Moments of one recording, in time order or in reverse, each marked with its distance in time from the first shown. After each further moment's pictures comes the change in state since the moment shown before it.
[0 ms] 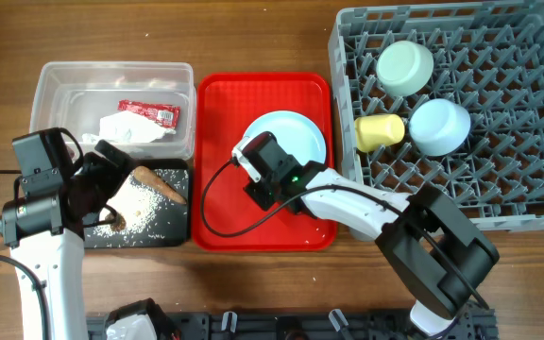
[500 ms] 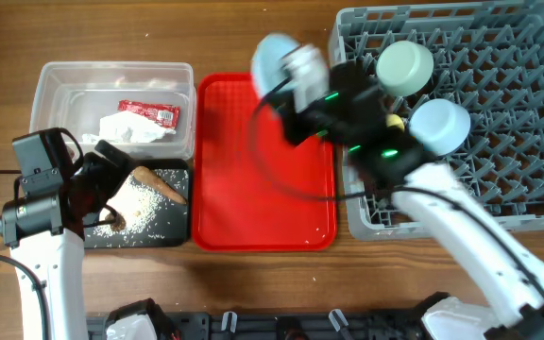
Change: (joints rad) left arm 0.000 0.000 0.000 0.000 0.000 0.000; right arm -0.293 -0.450 0.133 0.030 -0.340 0.228
